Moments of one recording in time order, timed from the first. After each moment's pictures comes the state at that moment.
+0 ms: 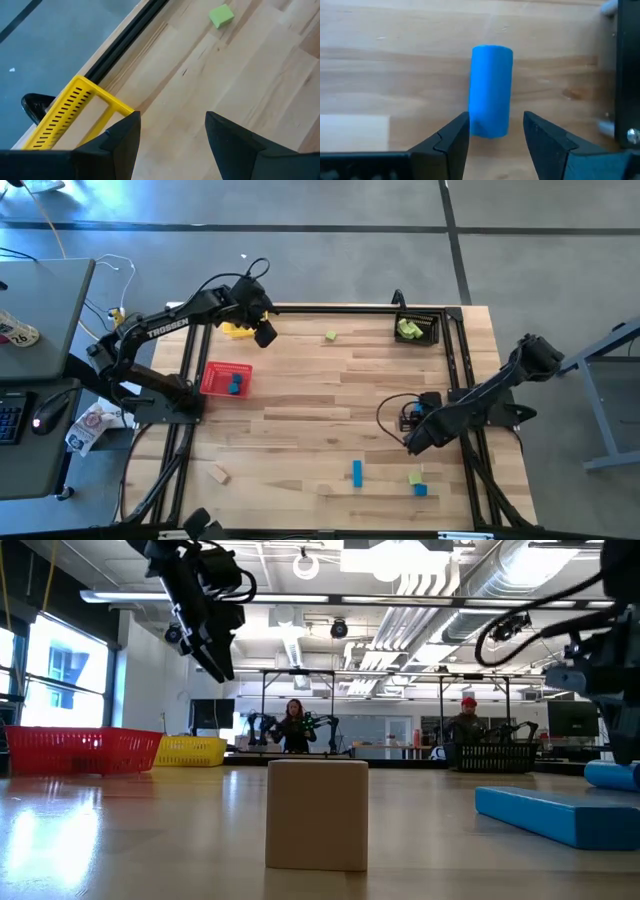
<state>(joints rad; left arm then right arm) 0.80 1.37 1.10 -0.74 -0.04 0.06 0.56 1.42 0.70 -1.04 0.25 2.11</state>
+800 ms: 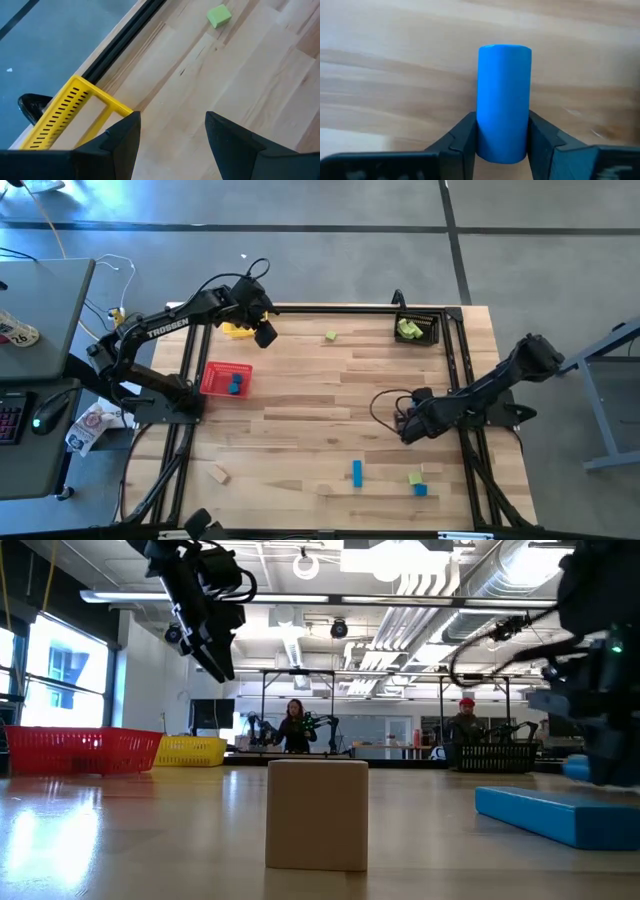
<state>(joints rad) 0.80 1.37 1.10 -0.74 -0.03 0.05 0.44 1.42 0.62 -0.86 0.29 1.88</state>
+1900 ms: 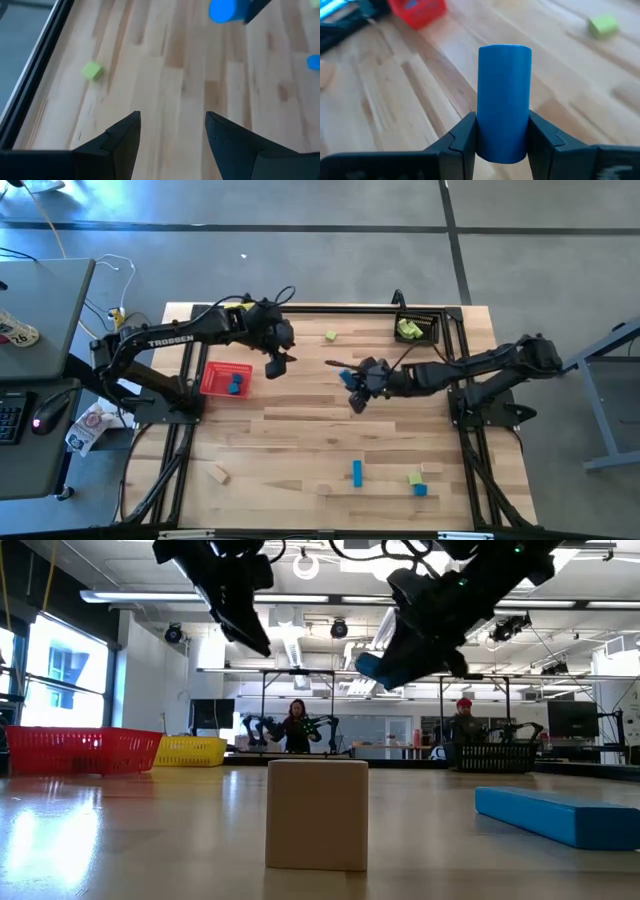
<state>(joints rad) 0.49 1.37 1.10 -0.59 0.15 0.20 0.05 1.42 0.82 -0.11 0.30 0.62</state>
